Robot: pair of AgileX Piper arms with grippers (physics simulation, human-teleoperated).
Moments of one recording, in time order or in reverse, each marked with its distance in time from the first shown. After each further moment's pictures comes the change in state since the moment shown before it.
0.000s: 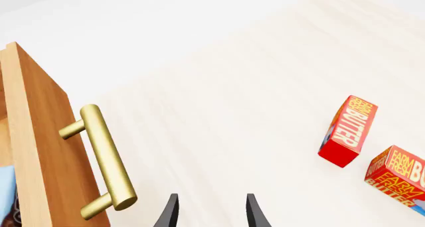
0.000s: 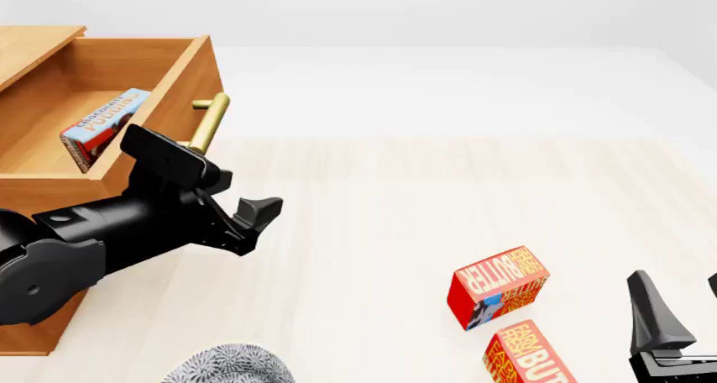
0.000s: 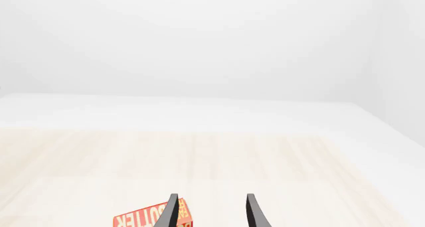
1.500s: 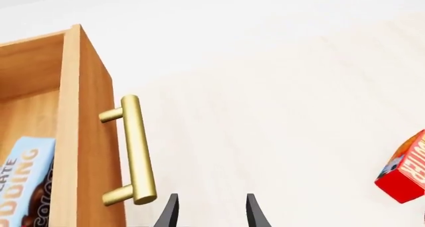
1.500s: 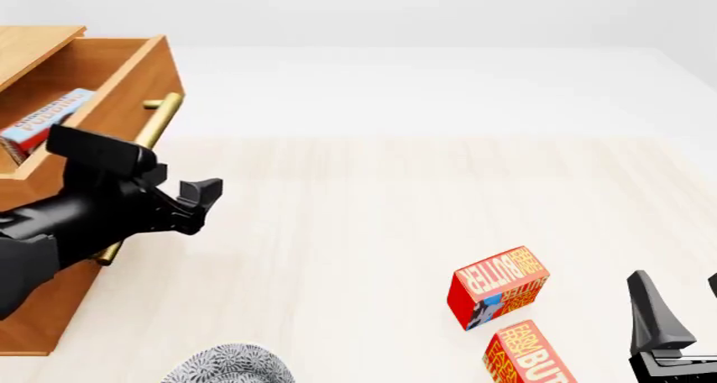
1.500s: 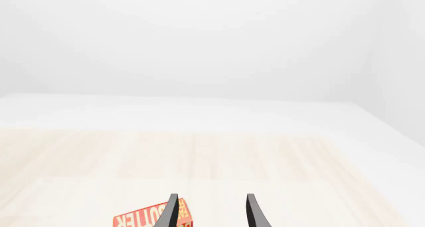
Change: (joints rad) left arm 0.231 -0.061 0.058 -0.033 -0.023; right arm 0.000 0.000 0.000 0.000 0.000
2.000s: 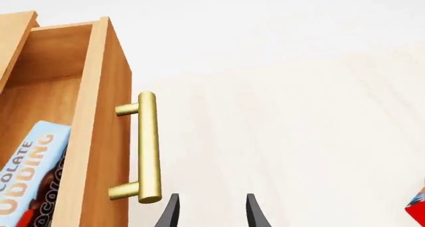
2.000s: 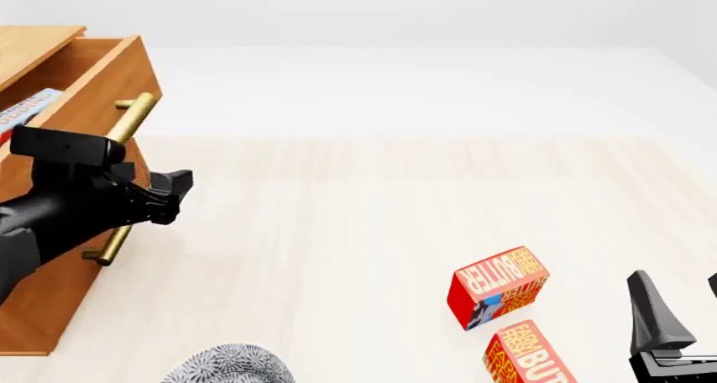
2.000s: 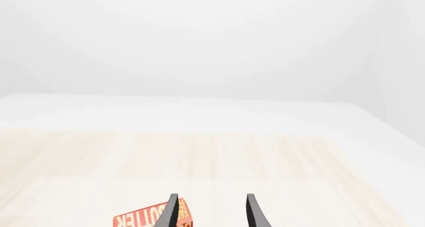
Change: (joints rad) left arm 0.126 -0.006 0.014 -0.020 0.003; right arm 0.000 0.000 0.000 0.000 0.000
